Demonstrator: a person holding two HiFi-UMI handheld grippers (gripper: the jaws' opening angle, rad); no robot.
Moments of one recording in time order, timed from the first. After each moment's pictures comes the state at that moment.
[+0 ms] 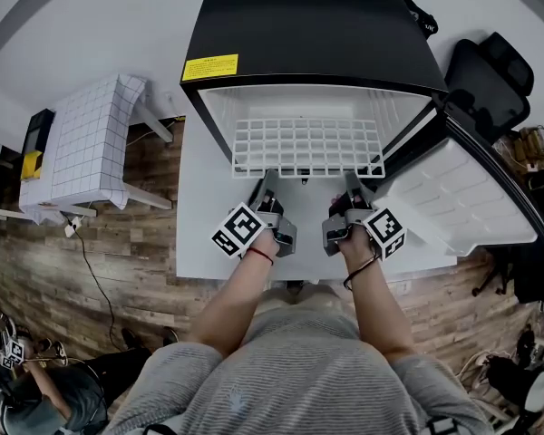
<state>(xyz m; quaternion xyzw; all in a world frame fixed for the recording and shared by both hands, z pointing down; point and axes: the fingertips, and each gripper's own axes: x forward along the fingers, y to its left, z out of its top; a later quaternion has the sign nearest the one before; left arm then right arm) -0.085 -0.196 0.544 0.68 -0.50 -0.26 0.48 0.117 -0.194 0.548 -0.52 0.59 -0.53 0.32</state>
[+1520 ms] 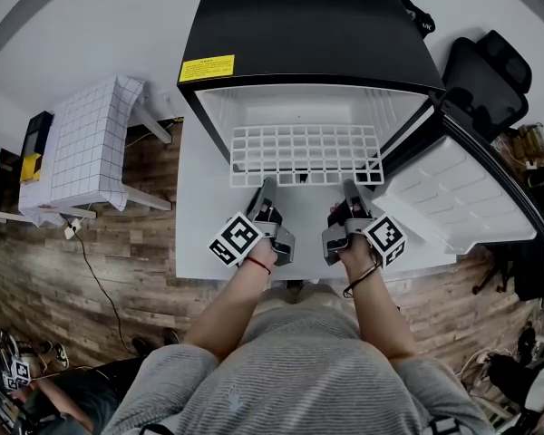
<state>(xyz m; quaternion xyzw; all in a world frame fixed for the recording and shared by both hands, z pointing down) -0.084 -0.175 0.545 0.67 -0.49 -0.26 0.49 0.116 -0.173 0.549 -0.51 0.59 -0.54 0.31</state>
